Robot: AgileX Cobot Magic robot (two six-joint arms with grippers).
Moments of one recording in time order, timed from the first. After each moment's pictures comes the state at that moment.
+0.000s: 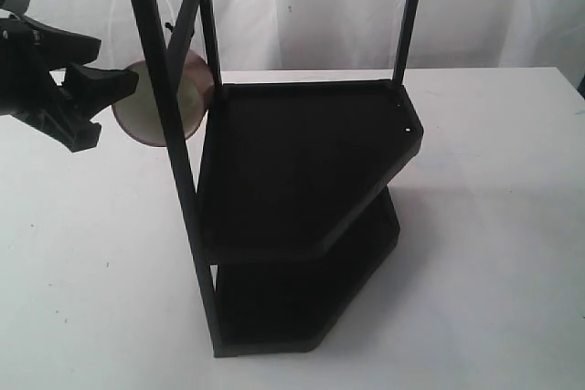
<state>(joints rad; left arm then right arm) -0.07 1.18 -0.74 -1.67 0.44 2.11 -0.01 0.00 0.00 -0.11 0.32 0.11</state>
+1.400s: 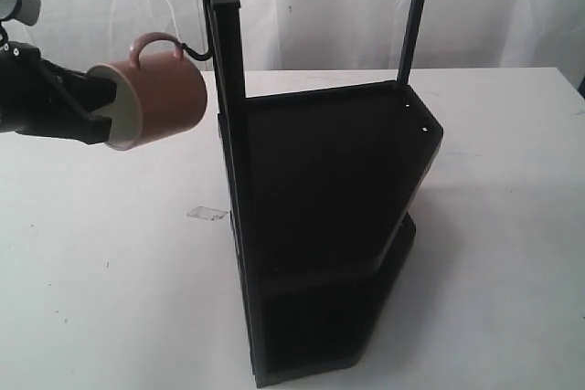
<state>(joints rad) -0.07 1.26 -0.74 -1.67 0.32 1.89 -0.01 0.00 0.00 -0.11 0.32 0.16</state>
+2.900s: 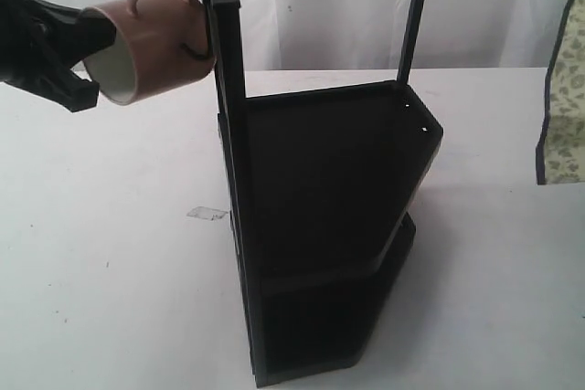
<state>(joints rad) -0.07 1.17 -0.80 -1.72 0.41 2.08 -0.01 0.00 0.00 -0.11 0.32 0.16</state>
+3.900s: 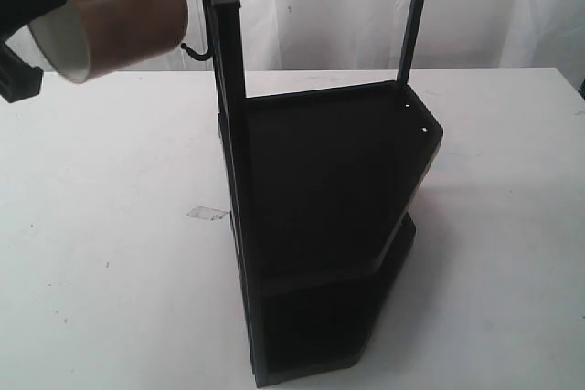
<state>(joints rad) -0.07 0.98 -0.81 -1.36 0.38 1.83 -0.01 0.00 0.00 -0.11 0.32 0.16</state>
